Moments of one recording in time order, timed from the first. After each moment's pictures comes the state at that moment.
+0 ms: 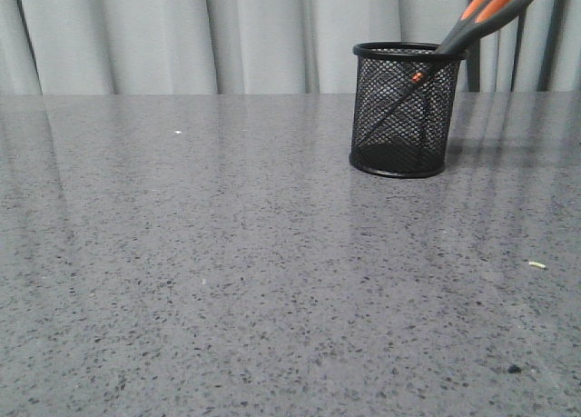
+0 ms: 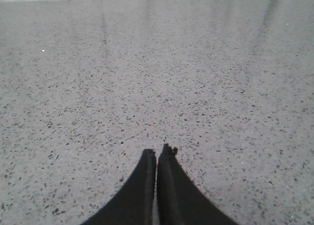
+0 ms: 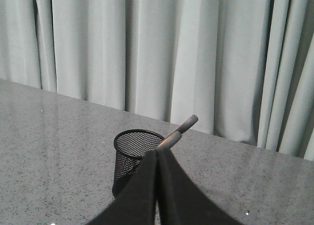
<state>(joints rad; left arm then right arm) -0.05 0.00 0.00 -0.09 0.33 0.10 0.19 0.14 -0.47 0.44 0.35 -0.53</state>
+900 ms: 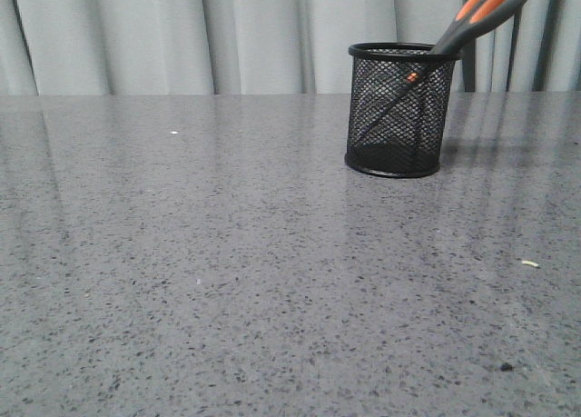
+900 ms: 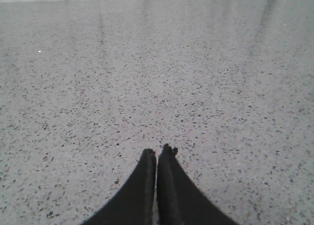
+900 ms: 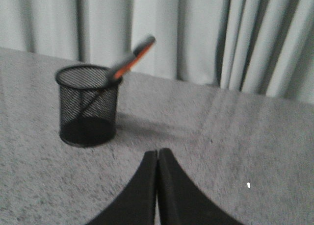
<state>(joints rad) -0.05 0.00 0.00 -0.09 0.33 0.10 0.17 0.14 -0.16 -0.05 0.15 -0.06</state>
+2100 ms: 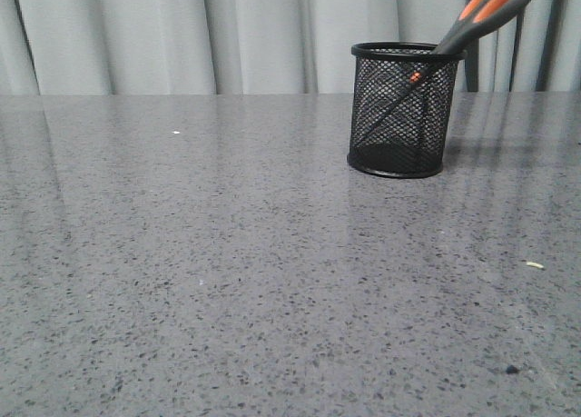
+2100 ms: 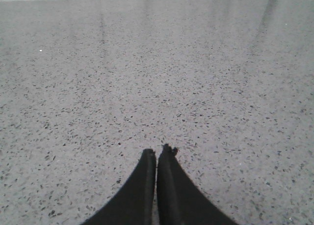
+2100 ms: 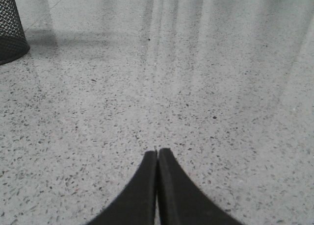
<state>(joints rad) -0.05 0.00 0.00 -0.09 0.33 0.09 0.02 -0.01 0.01 -0.22 0.32 0.18</state>
